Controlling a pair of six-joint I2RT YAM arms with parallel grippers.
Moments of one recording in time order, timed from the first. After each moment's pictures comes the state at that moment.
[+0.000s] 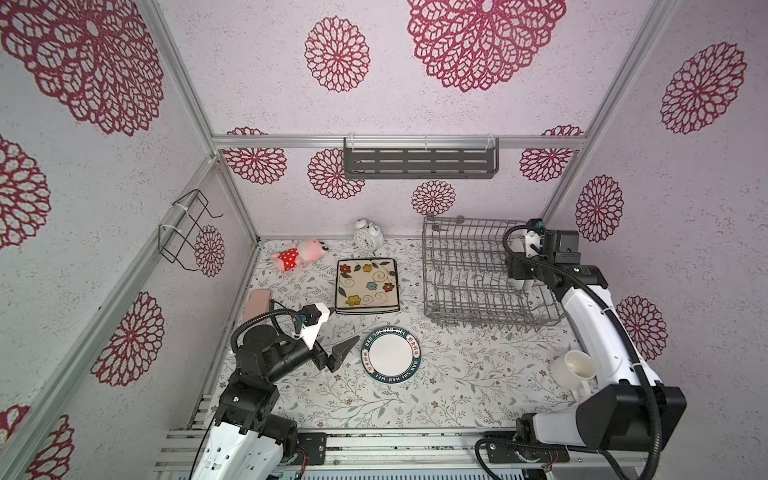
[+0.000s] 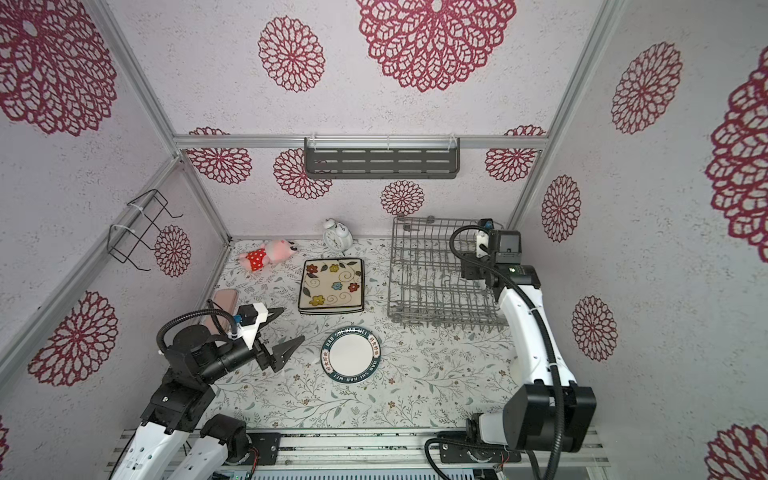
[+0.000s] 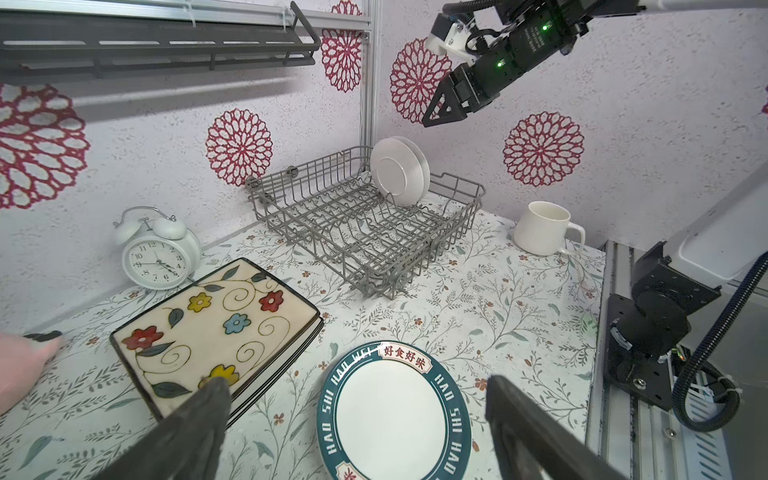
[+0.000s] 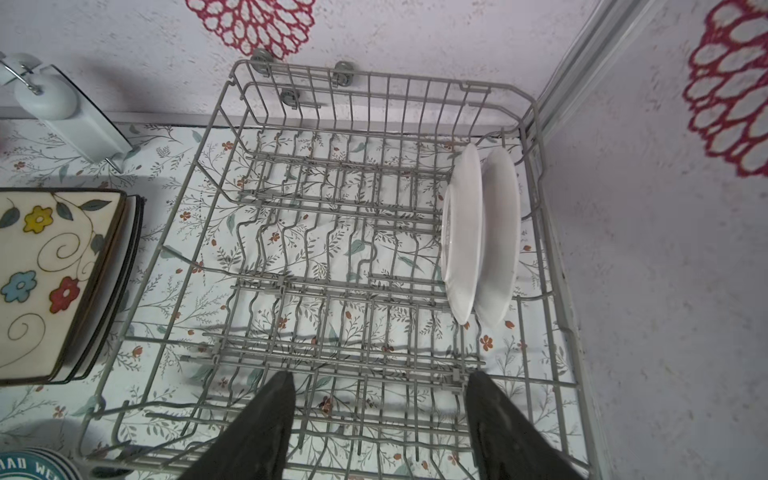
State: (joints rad) left arm -0.27 0.52 0.59 -0.27 0.59 0.10; right arm 0.00 1.39 1.36 -0.66 -0.04 -0.04
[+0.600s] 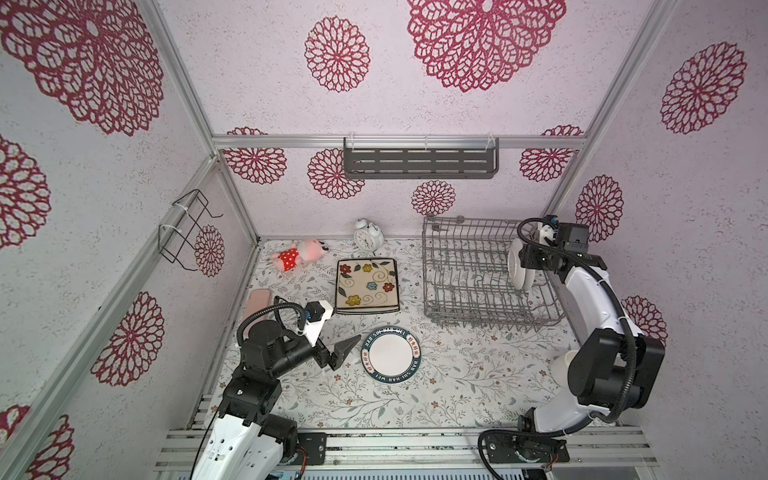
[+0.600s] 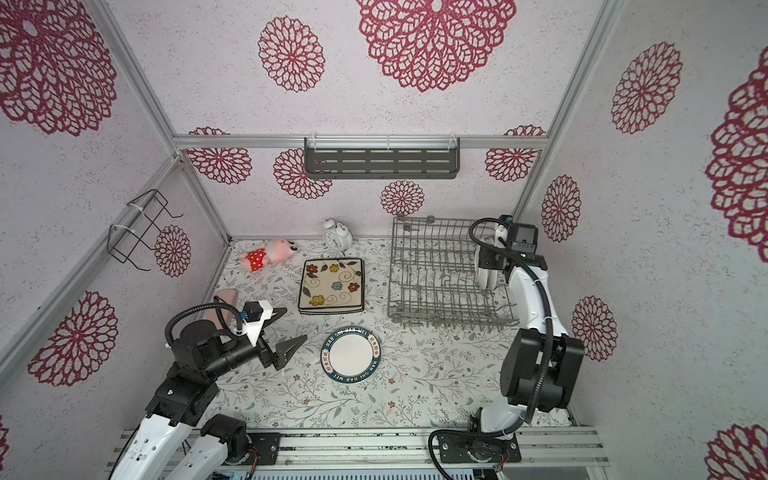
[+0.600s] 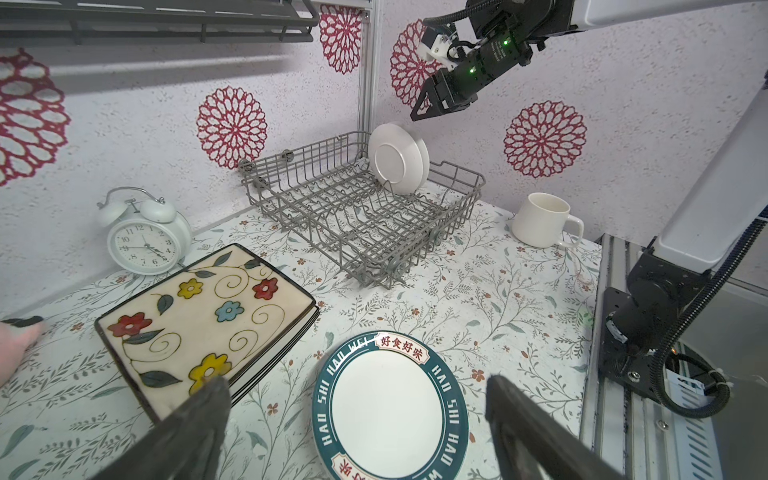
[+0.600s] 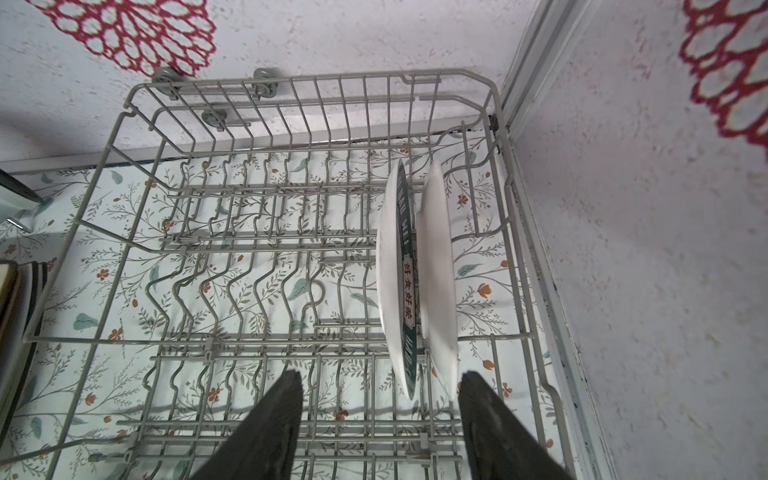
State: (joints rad) left arm -0.27 0.57 0.59 -0.27 0.60 0.10; right arm -0.17 1.63 1.44 -0.52 -0.13 -0.06
